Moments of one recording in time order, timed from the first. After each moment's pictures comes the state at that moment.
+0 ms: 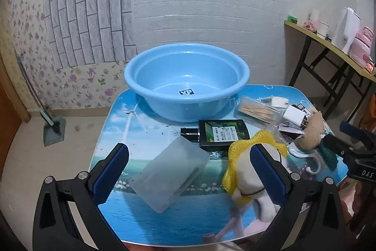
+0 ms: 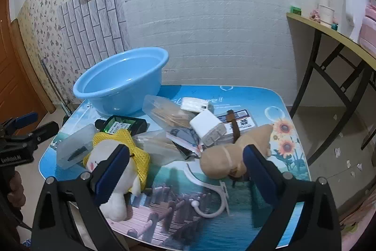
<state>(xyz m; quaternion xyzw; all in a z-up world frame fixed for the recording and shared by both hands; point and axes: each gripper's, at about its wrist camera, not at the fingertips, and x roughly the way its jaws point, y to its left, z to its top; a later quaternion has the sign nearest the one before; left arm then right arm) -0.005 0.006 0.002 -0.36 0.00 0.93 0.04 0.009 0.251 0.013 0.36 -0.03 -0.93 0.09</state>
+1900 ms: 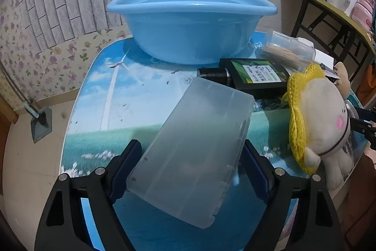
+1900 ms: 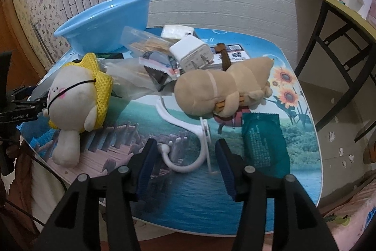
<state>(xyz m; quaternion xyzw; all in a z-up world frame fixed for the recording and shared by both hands) -0.039 -0.028 -0.096 -0.45 0.03 0.89 0.09 0.010 0.260 -0.059 0.45 0.02 -0.89 0.09</state>
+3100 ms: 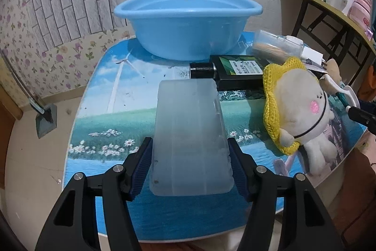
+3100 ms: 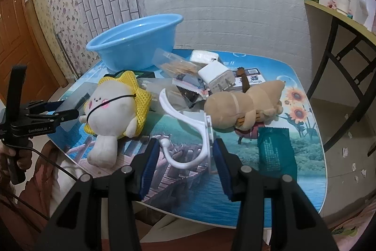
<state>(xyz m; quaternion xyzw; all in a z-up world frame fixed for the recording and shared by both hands) -0.012 -0.018 -0.086 -0.45 0.03 0.89 0.08 0.033 0.252 -0.035 0.40 0.00 -0.90 0.15</state>
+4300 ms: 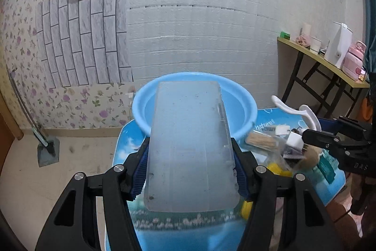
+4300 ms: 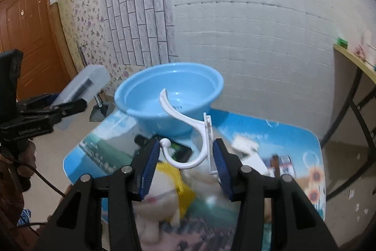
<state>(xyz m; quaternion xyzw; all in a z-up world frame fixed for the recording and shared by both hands) -0.048 -0.028 0.034 -0.32 0.00 0.94 0.08 -0.035 0.192 0.046 0.32 0.01 -0.92 0.23</state>
